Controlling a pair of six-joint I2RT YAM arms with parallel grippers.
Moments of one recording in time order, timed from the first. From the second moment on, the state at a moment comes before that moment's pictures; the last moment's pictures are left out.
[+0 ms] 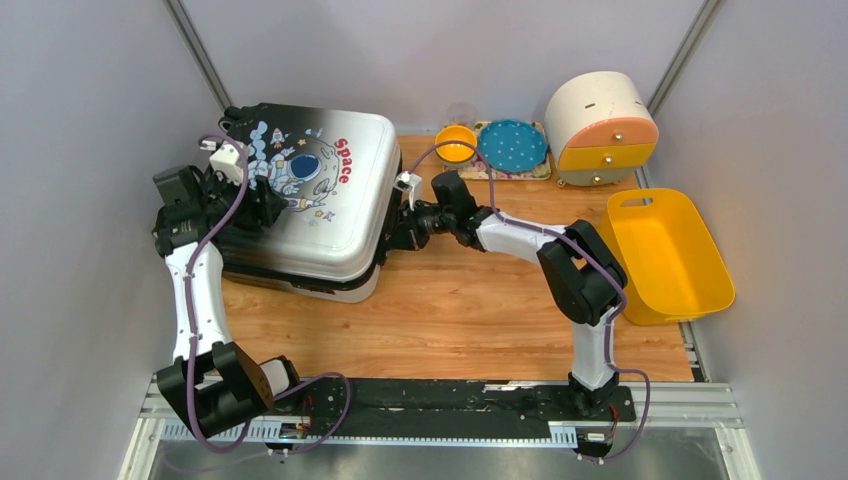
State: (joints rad) left arm 0.42 1.18 1.10 -0.48 0.76 0.30; right arm 0.67 1.97 1.28 0.24 -0.74 0.25
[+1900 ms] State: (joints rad) left arm 0.41 1.47 1.32 -0.42 0.64 0.40; right arm 0.45 2.84 2.37 0.63 -0.54 0.02
